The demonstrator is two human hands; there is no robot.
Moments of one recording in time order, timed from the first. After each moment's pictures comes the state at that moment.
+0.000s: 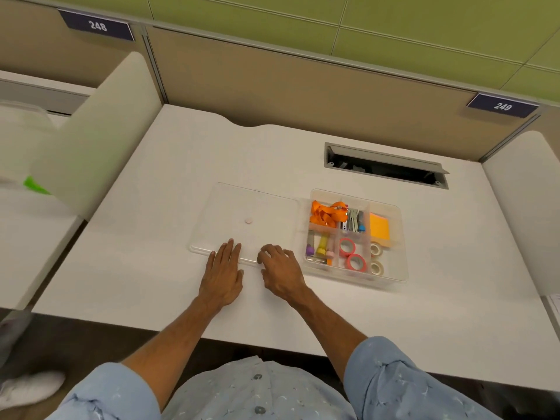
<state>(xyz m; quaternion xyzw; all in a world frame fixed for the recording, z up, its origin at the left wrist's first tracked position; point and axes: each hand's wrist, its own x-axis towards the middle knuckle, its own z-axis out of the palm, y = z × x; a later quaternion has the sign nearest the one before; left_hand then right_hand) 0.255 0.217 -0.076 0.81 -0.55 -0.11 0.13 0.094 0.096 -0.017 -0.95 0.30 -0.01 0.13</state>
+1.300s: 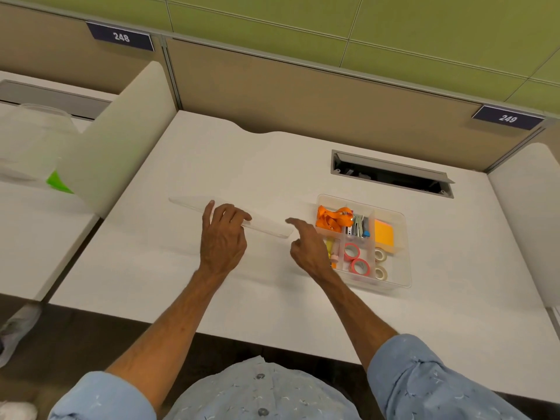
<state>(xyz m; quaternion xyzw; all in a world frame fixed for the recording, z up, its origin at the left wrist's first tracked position) 0.273 0.184 0.071 0.78 -0.53 0.14 0.29 0.081 0.048 0.047 -0.85 0.42 -0.17 0.28</state>
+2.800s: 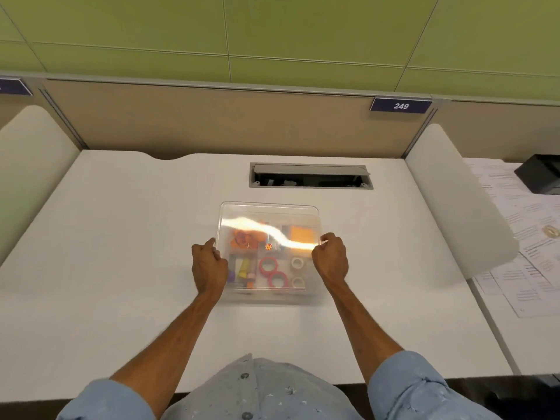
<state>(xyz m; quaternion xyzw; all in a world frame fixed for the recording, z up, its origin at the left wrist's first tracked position) 0.098 0.034 0.030 0.86 -0.29 -0.17 0.38 -0.150 -0.102 0.044 -0.62 0.70 -0.21 0.29</state>
